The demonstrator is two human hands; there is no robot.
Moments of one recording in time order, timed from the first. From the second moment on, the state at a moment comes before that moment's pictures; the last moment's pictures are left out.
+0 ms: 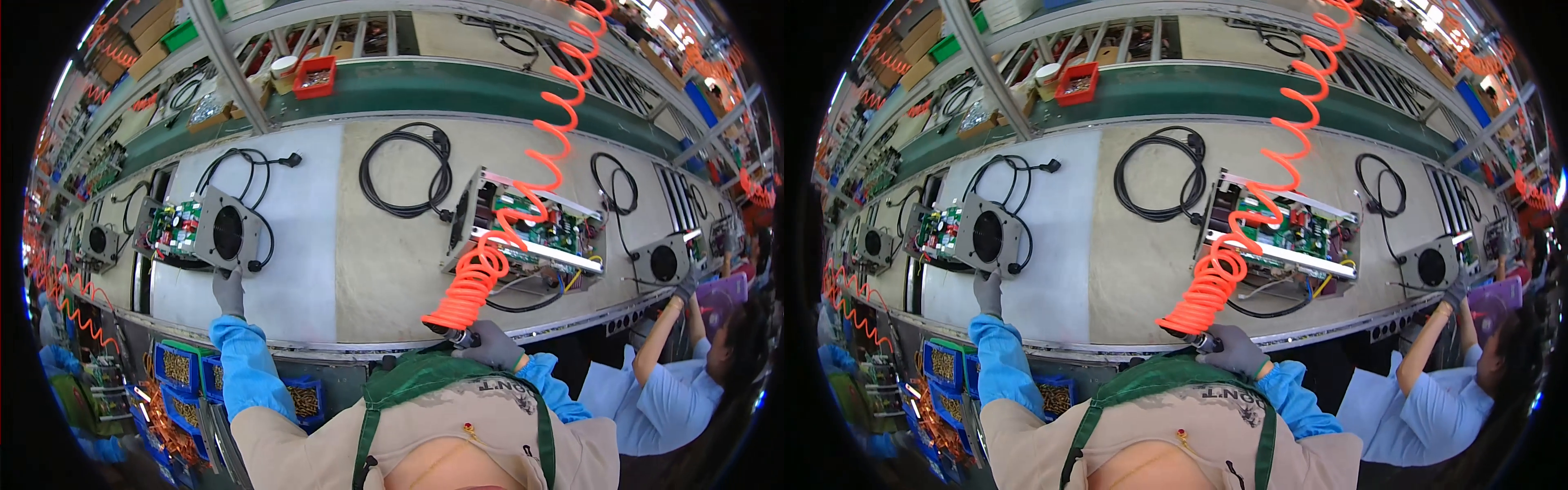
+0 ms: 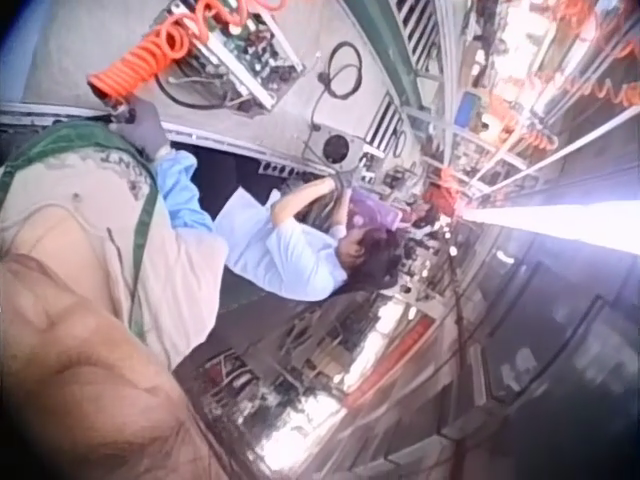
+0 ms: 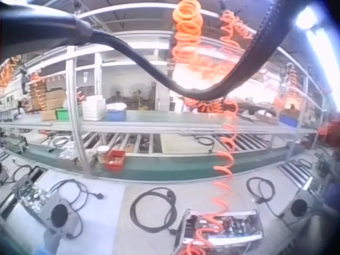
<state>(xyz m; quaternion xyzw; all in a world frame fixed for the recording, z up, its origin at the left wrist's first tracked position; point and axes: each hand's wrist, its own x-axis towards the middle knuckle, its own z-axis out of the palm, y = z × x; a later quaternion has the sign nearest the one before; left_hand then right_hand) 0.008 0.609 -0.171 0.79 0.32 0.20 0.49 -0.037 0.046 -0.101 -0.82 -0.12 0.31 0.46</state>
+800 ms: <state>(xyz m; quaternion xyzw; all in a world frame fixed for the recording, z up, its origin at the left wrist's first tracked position) 0.019 0.605 -0.183 0.83 0.31 0.14 0.44 -0.017 0.161 -0.025 -0.83 -0.41 0.19 0.32</state>
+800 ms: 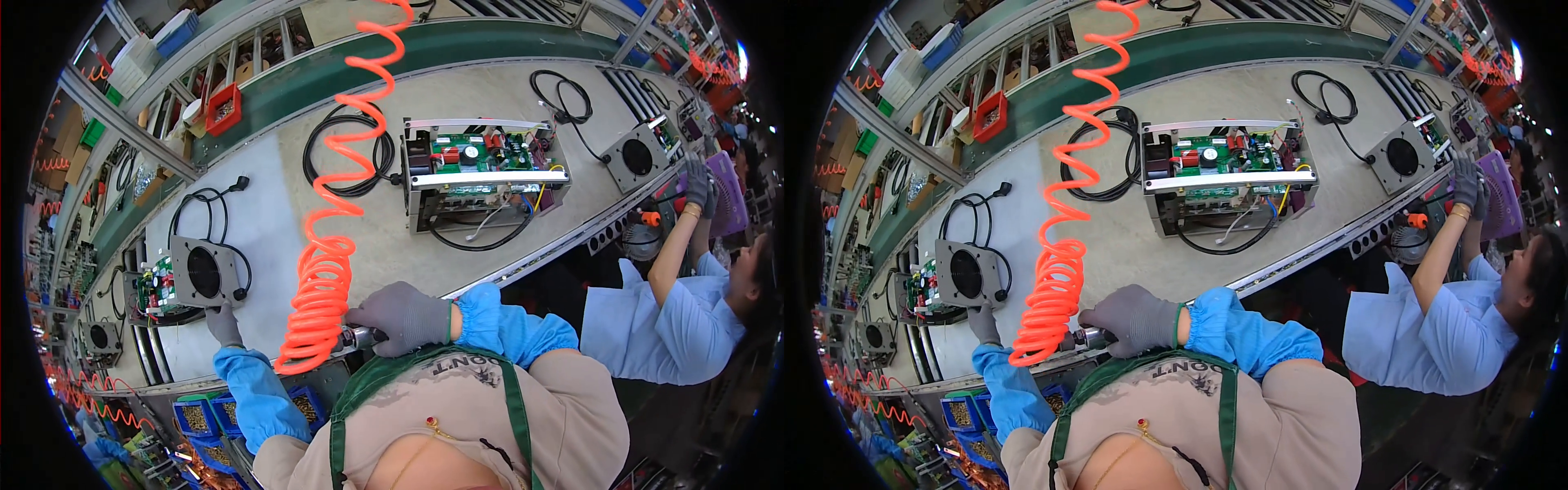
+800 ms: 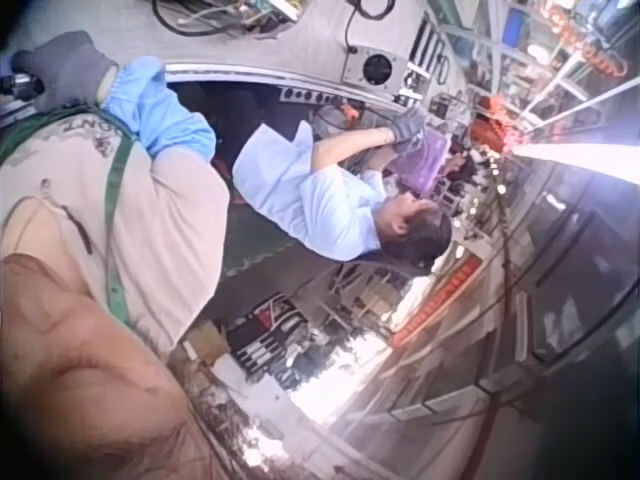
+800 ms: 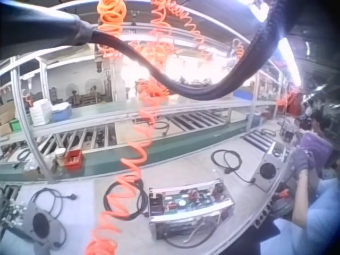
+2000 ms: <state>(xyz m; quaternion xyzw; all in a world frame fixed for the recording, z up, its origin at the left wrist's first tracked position) 0.007 0.614 -0.156 0.93 0.05 -0.06 0.35 0.098 0.385 -0.155 -0.78 0.11 0.23 0.57</state>
